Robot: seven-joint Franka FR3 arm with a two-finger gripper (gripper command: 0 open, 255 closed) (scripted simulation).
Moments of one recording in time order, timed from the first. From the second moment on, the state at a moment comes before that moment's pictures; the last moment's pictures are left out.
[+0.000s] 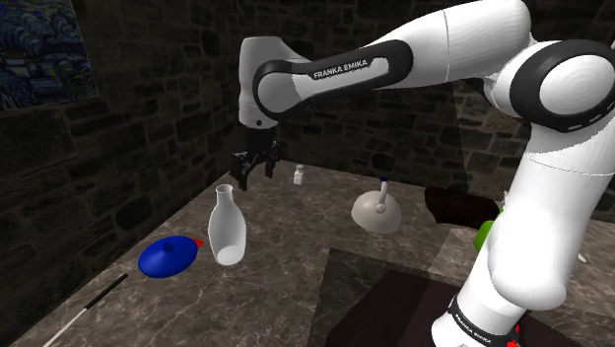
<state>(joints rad) 0.16 0.10 0.33 -1.82 -0.05 1.97 0.31</state>
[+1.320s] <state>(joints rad) 0.23 0.36 0.33 -1.64 -0.15 2.05 0.40</state>
